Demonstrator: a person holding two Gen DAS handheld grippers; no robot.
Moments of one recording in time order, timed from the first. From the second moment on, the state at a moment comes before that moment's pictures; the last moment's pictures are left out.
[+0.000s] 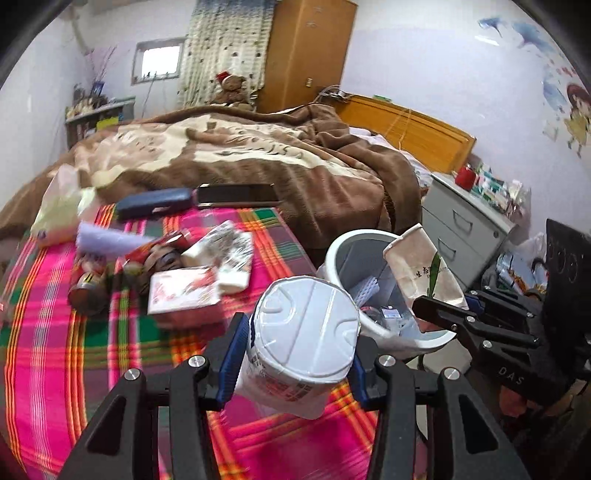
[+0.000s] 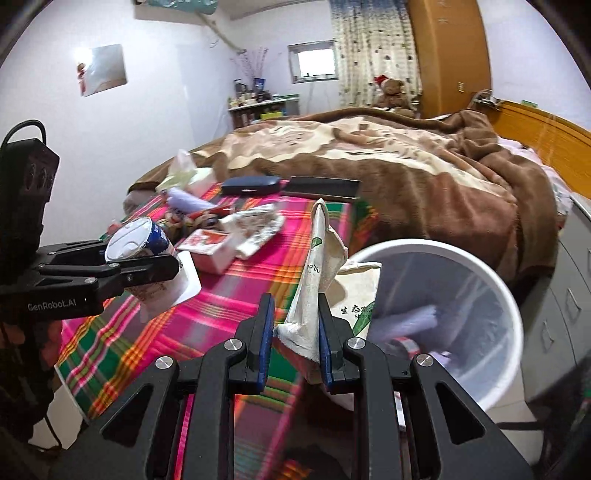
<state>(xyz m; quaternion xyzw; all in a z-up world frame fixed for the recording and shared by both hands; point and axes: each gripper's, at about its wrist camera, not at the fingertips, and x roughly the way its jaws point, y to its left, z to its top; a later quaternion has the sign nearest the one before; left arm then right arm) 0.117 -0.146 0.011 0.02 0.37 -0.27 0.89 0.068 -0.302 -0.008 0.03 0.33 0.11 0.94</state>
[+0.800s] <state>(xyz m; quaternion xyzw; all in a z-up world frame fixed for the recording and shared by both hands) 0.145 -0.284 -0.014 0.06 0.37 -0.34 0.86 0.097 -0.392 -0.051 0.06 0.40 -0.01 0.91</state>
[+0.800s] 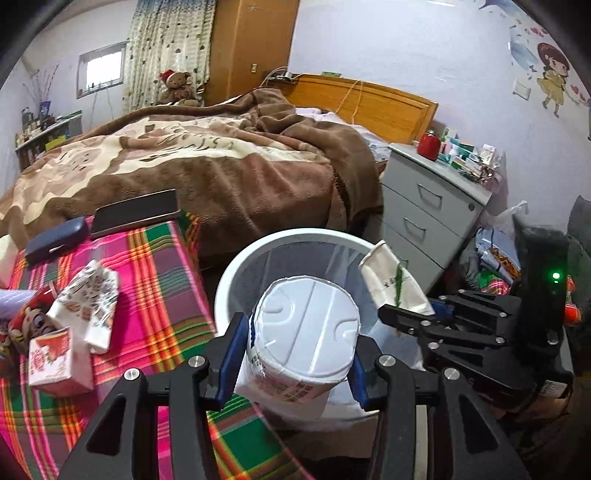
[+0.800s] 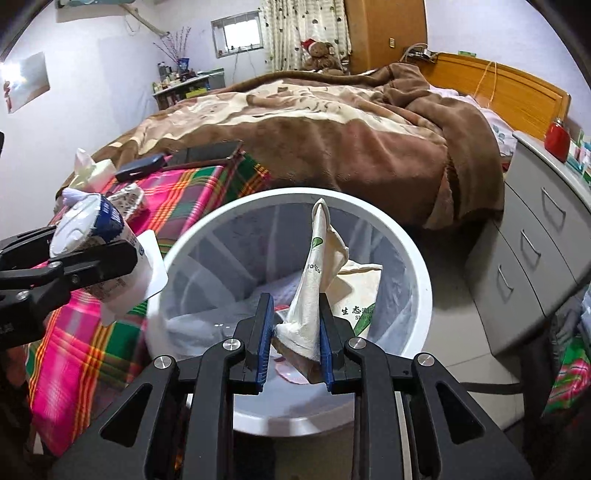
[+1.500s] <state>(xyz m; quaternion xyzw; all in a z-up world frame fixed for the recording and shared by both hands) 0.152 -0.272 -0.018 0.04 0.39 -0.33 0.86 0.090 -0.396 -0.047 0.07 0.39 -0.02 0.92</state>
